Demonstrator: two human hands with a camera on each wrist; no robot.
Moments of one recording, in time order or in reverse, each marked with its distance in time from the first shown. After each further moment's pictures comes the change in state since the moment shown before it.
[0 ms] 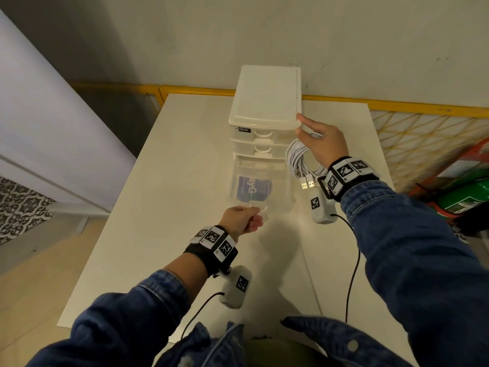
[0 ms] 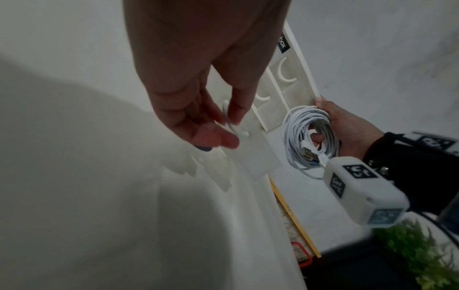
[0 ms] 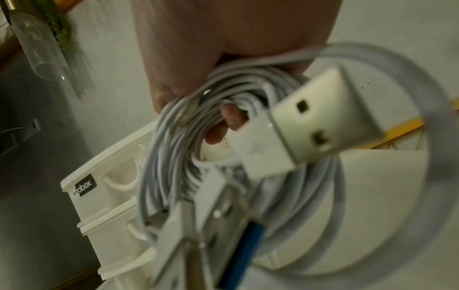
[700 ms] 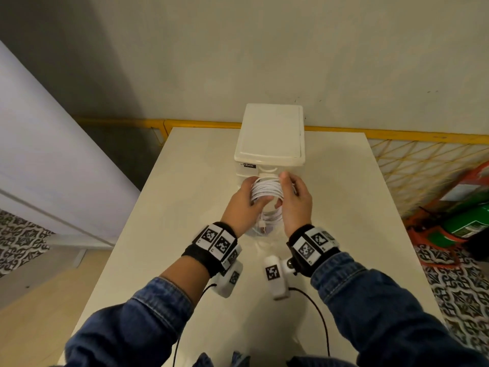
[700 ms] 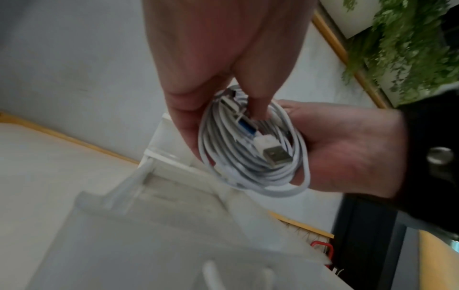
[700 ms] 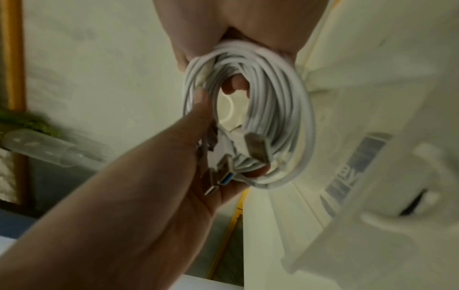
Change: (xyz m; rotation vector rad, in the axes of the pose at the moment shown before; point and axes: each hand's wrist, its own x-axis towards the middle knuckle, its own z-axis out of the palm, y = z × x) left_hand 0.005 0.099 0.006 0.641 -0.024 0.746; right_hand -0.050 -0.034 0.090 0.611 0.339 0.226
